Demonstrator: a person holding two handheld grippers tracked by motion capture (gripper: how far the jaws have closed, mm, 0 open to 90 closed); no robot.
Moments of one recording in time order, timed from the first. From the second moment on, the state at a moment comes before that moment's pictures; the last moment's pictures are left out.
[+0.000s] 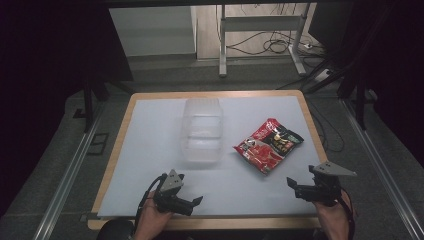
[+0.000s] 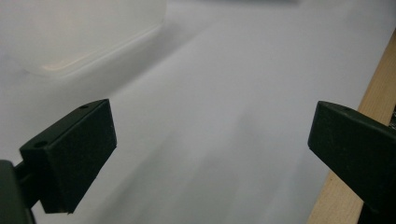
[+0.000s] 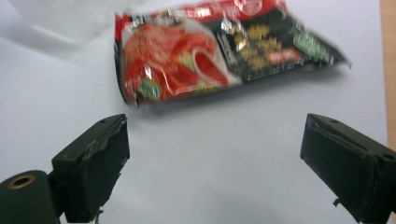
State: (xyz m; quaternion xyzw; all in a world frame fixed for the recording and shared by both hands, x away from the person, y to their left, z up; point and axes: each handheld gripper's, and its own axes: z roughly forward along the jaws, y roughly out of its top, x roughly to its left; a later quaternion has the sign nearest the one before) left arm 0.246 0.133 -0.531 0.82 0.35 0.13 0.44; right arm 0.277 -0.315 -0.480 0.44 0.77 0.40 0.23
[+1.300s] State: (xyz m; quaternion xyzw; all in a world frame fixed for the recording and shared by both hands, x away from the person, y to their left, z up) left arm 0.261 0.121 -0.514 0.82 0.34 0.13 0.45; right arm 0.285 -0.314 -0.483 0.41 0.78 0.42 0.22
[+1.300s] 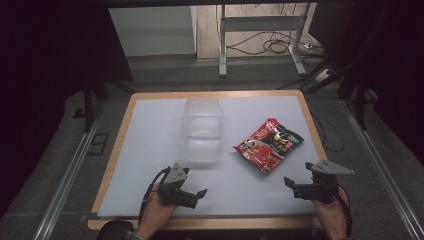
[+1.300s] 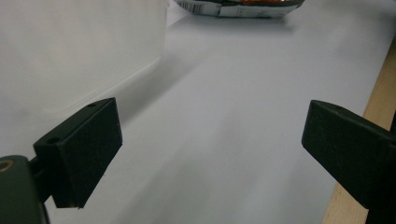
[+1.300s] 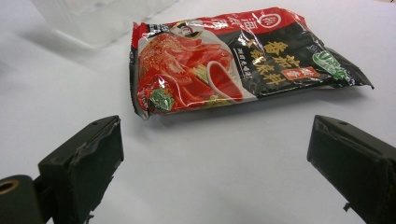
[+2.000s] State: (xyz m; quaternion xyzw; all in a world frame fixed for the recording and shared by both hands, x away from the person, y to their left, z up) left arm 0.291 0.075 -0.496 0.83 0.28 0.13 0.46; right arm 0.287 -0.311 -0.484 0.40 0.79 0.42 0.22
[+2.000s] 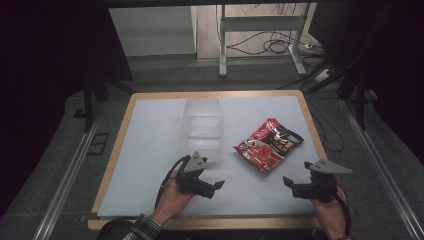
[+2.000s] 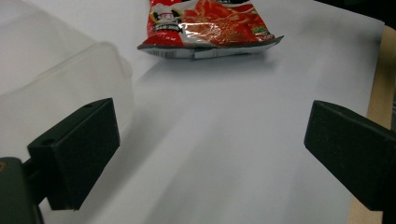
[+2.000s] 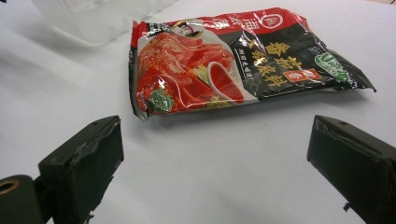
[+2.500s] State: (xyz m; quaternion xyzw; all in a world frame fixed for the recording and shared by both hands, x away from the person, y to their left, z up) left arm 0.311 0.043 -0.491 0.82 0.26 0.13 0.50; right arm 0.287 -0.311 -0.484 0.40 0.79 0.41 0.22
